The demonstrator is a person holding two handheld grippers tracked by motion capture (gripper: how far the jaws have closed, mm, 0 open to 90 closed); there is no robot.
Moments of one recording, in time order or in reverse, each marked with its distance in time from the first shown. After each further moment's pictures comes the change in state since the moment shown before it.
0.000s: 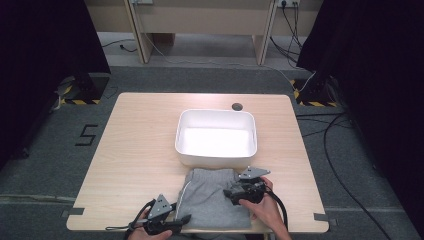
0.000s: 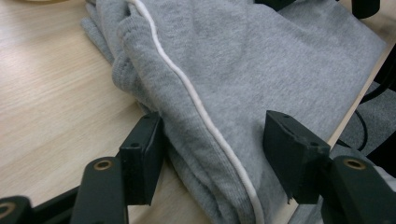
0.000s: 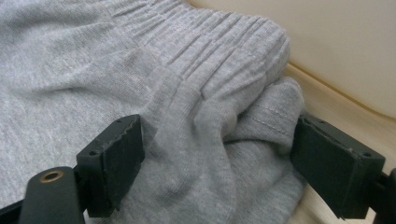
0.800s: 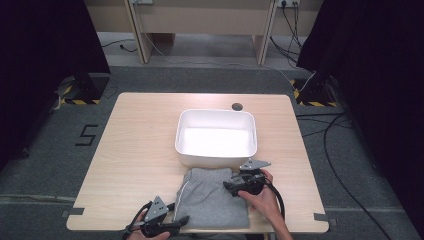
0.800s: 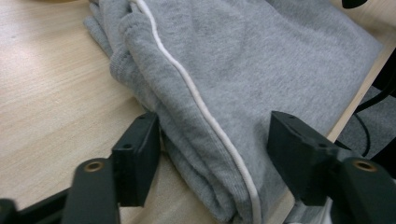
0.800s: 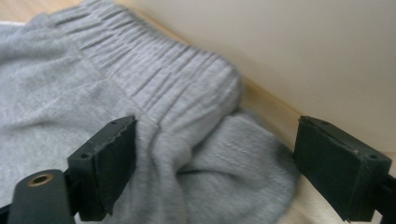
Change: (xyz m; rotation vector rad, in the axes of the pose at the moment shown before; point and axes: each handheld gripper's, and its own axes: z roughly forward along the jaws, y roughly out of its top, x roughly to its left) left arm 0.000 -0.007 -0.004 -0.028 0.011 -0.011; right arm -0.014 0.015 0.003 -0.013 -0.016 0.048
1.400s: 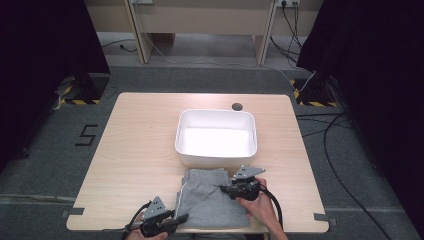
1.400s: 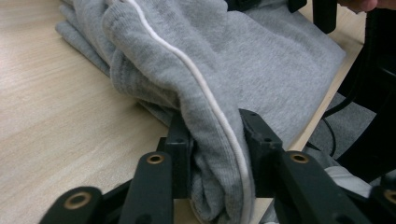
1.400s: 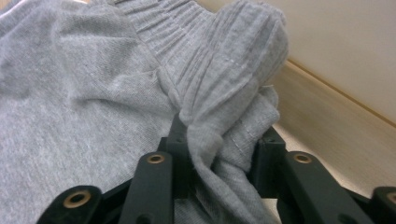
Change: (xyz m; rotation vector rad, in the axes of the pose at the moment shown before) left arm 0.003 -0.002 -0.001 -0.015 -0.098 -0.037; right arm 0.020 -0.010 0.005 -0.017 0.113 -0.076
